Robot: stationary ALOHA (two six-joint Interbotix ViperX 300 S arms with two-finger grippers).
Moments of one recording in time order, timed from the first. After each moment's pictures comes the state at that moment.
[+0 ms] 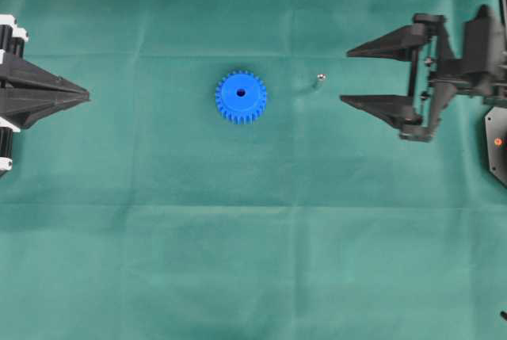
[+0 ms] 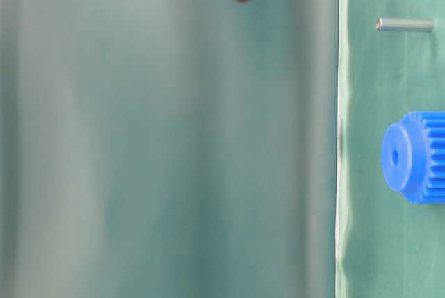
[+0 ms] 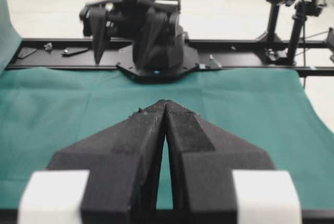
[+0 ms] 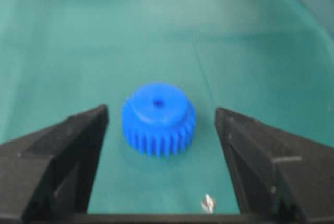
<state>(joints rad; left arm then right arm) -0.02 -0.96 1.17 0.01 -0.26 -0.01 -0.17 -0.41 1.19 -0.01 -0.56 -0.02</state>
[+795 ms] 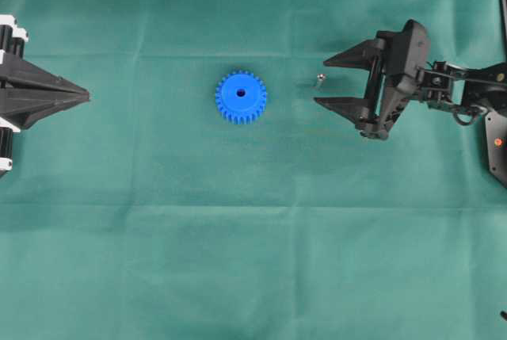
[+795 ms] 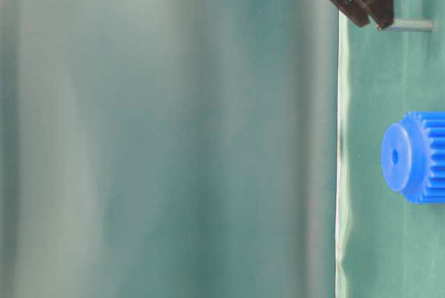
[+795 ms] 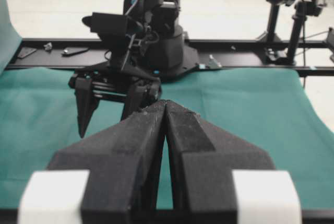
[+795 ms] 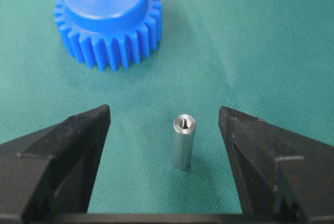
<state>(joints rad) -0.02 -0.96 1.17 0.01 -0.26 -0.01 -0.22 0.05 1.16 0.06 -0.80 -0.03</state>
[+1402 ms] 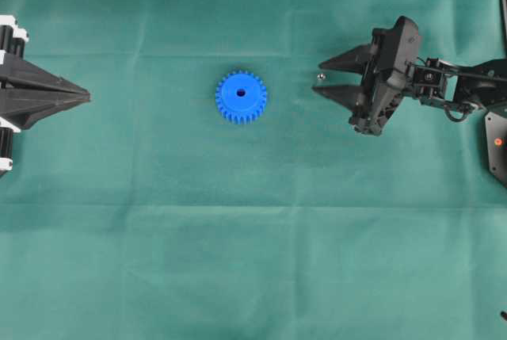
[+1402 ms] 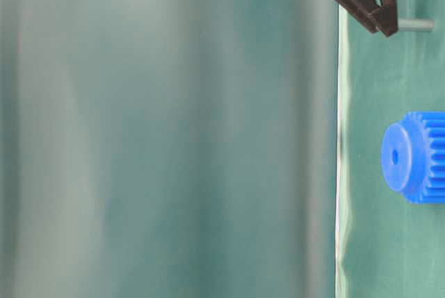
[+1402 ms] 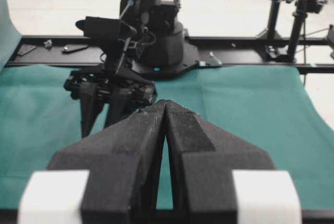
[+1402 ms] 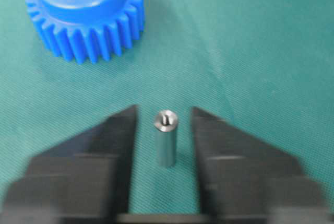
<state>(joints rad) -0.02 -0.97 1.17 0.01 -0.25 -0.01 -0.24 0.08 1.14 0.07 -0.78 -0.03</state>
